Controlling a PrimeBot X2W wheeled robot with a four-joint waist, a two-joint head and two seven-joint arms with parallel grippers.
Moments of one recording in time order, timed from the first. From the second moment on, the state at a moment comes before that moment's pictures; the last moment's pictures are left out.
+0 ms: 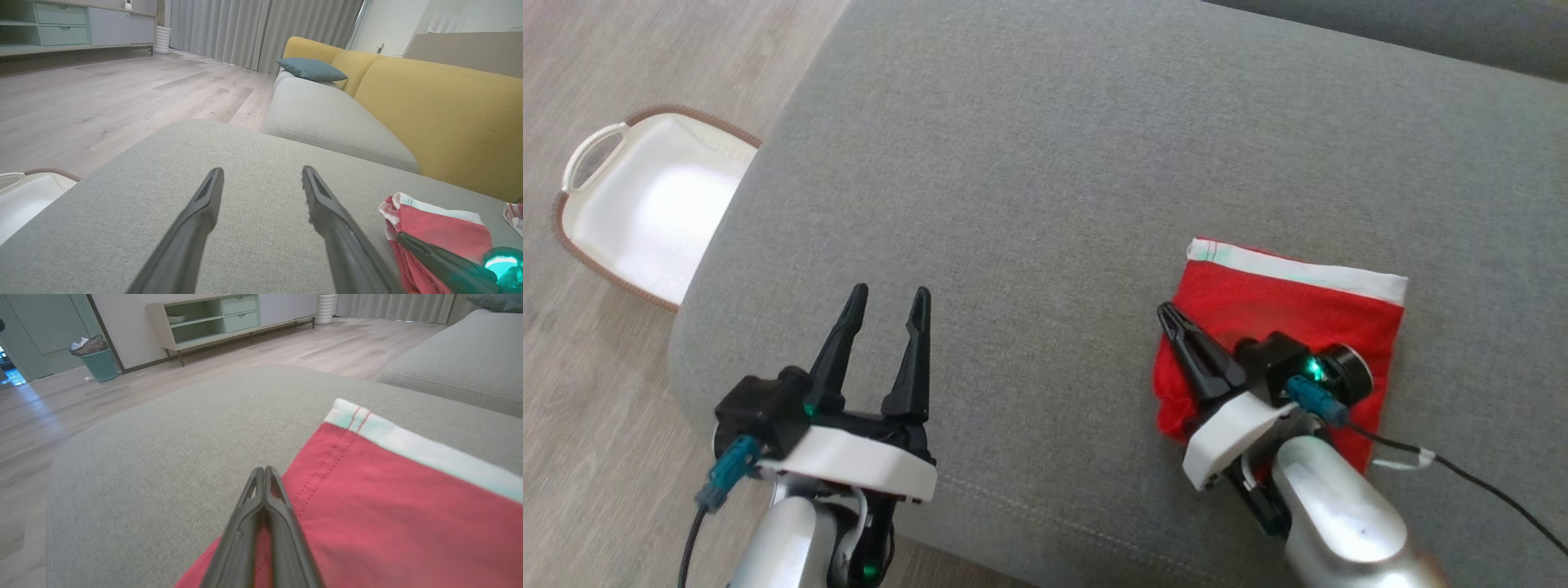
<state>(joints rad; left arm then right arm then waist) -0.09 0.05 -0.27 0.11 -0.31 -0.05 -0.25 -0.36 -0.06 0.43 0.64 0.10 0.12 -0.25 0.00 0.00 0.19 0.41</state>
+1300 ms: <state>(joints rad) -0.10 0.05 -0.24 0.08 -0.30 -0.04 -0.25 -0.29 -0.06 0.17 0.46 0.11 0.12 -0.25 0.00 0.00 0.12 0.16</state>
